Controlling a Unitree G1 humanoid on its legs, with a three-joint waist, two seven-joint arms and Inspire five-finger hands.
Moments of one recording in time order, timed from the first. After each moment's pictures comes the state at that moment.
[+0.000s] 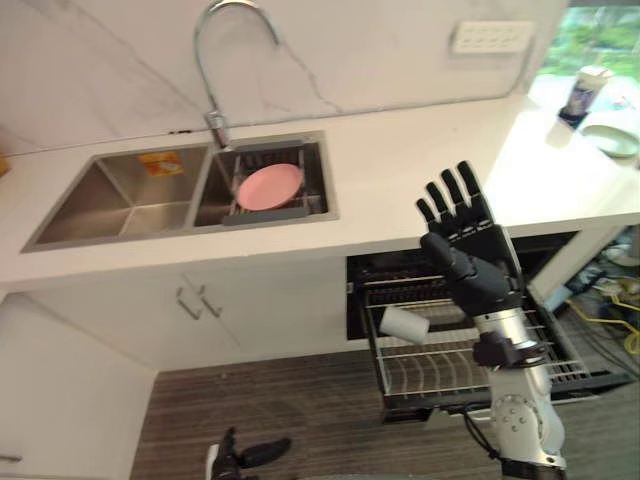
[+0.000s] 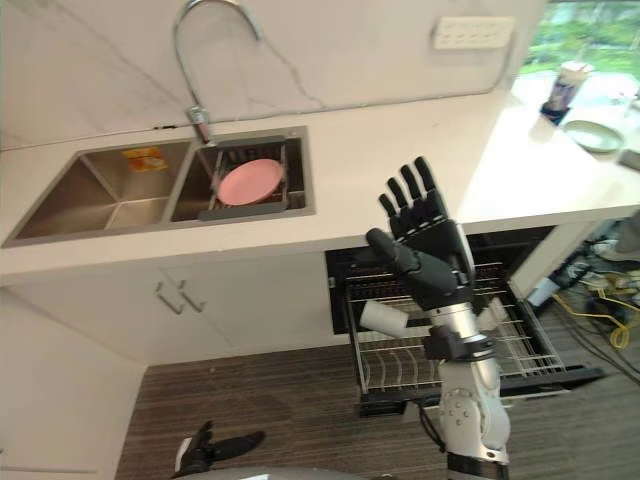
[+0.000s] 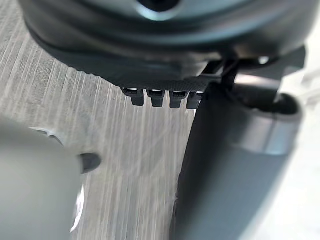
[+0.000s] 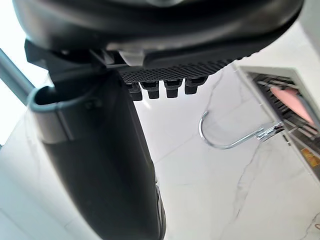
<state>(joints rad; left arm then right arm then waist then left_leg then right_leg) 0.17 0.03 0.03 0.90 0.00 -0.01 0.12 0.08 -0.09 -0.23 -0.19 0.79 0.01 0.44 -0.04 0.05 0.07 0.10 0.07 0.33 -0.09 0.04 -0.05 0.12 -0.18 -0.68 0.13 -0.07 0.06</state>
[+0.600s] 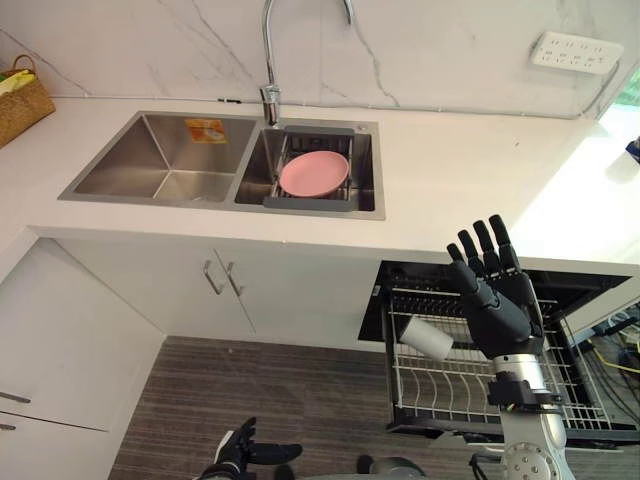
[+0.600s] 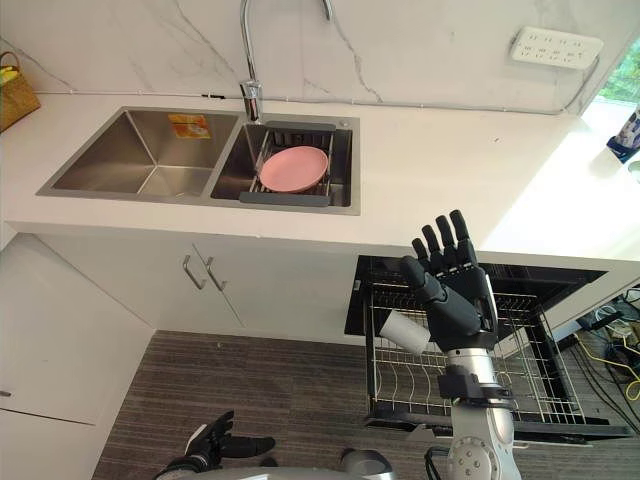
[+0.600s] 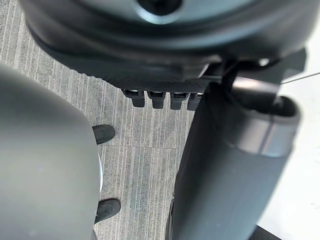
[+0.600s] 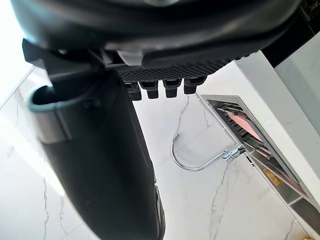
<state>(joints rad) 0.14 0.12 -0.07 0.95 -0.06 0.00 -0.01 0.31 -0.02 -0.27 -0.29 0.80 -0.01 0.39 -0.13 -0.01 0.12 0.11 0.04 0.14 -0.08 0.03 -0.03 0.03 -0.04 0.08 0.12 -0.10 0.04</state>
